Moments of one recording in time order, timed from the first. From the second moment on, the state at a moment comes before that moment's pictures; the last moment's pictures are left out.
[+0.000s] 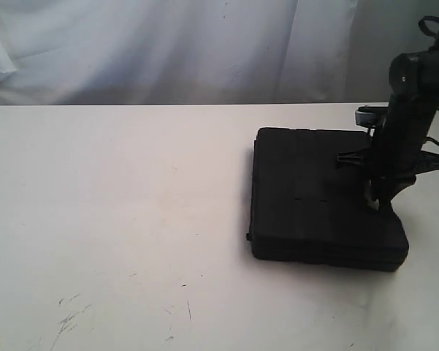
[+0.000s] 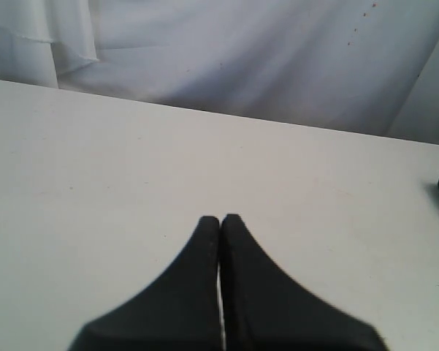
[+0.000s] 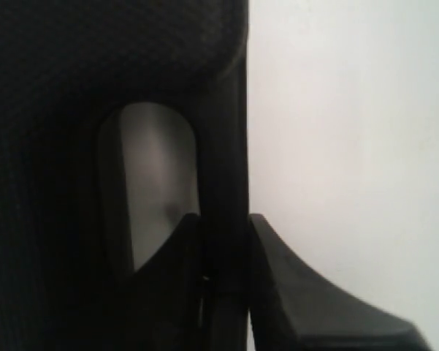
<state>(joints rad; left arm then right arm) -0.06 0.03 0.00 0.01 0.28 -0.17 0.21 2.18 -1.57 -0.10 1.03 0.26</state>
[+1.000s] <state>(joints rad) -0.06 0.03 0.00 0.01 0.28 -0.17 0.15 2.18 -1.57 -0.11 0.93 0.09</state>
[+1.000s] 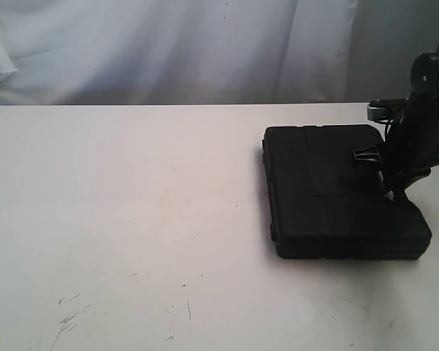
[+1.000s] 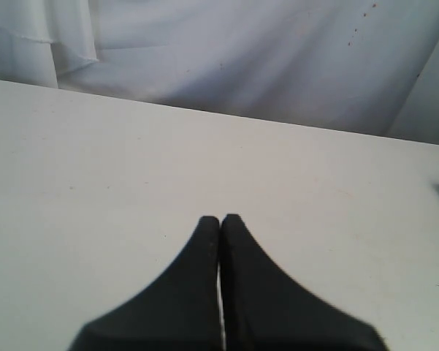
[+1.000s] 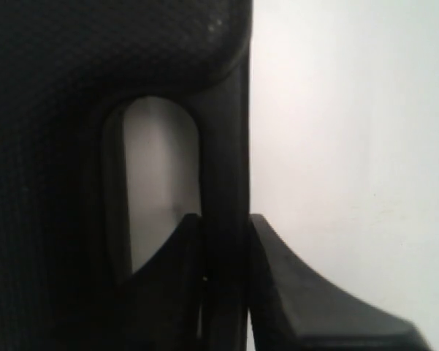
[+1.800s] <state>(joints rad) -0.06 0.03 0.00 0.01 0.28 -0.17 0.11 2.09 -1.57 -0.03 0.95 0.13</state>
